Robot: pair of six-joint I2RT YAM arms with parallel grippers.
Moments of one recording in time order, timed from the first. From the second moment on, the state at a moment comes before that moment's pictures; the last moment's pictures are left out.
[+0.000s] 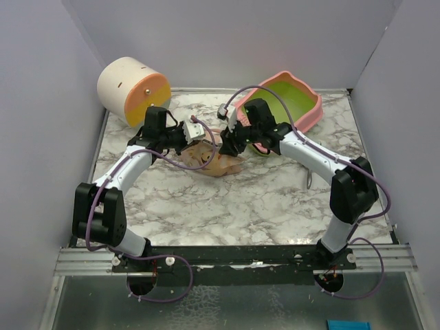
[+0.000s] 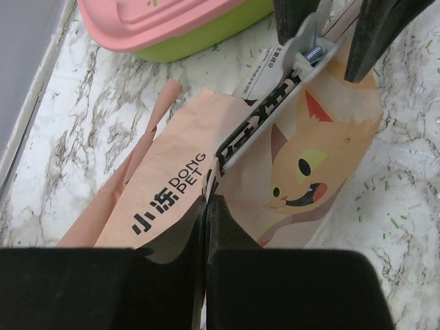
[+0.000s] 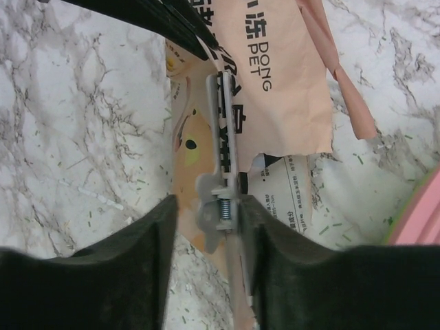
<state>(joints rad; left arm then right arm) -0.22 1.49 1.06 -0.23 0.74 0.83 0.61 1.76 1.43 -0.31 -0.54 -0.26</state>
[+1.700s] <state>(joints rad) 0.02 1.72 1.33 -0.29 0.72 -0.35 0.63 1.24 0.82 -0.33 -0.35 0.09</state>
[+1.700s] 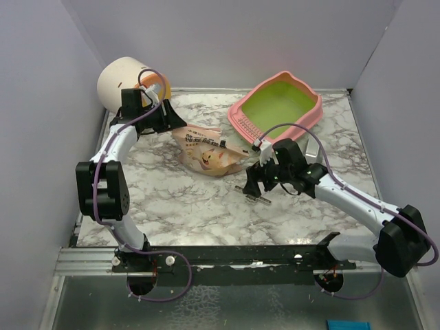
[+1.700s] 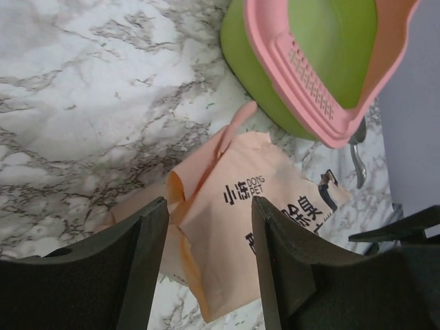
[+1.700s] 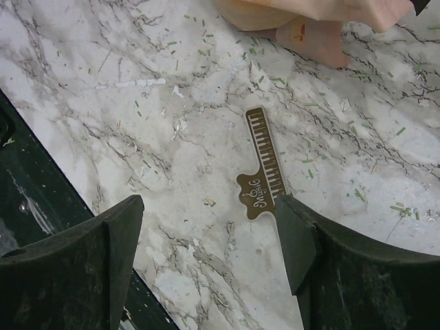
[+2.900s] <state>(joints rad) 0.00 1.51 0.60 1.35 0.85 -0.57 0.51 1.75 1.31 -0.06 -0.68 -0.02</state>
